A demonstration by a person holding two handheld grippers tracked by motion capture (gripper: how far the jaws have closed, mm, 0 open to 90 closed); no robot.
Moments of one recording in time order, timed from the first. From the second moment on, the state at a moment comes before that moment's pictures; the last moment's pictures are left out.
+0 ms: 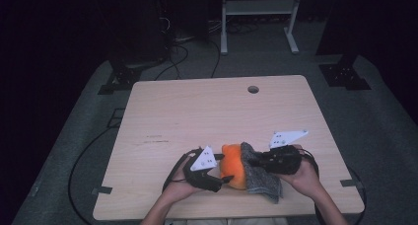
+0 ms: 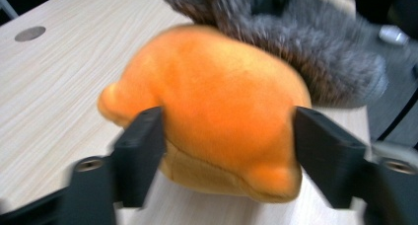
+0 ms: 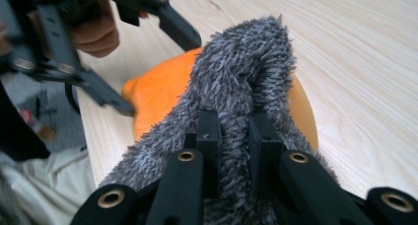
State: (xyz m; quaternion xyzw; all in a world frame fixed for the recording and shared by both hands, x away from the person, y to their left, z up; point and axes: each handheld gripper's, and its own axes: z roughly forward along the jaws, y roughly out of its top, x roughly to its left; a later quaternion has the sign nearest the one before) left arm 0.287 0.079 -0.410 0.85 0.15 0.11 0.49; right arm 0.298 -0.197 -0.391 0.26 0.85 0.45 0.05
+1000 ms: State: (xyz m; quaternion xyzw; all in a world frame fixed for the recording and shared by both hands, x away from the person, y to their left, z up) left arm 0.301 0.109 -0.430 0.86 0.17 0.09 0.46; right arm 0.299 -0.203 -0.432 0.30 0.87 0.39 0.03
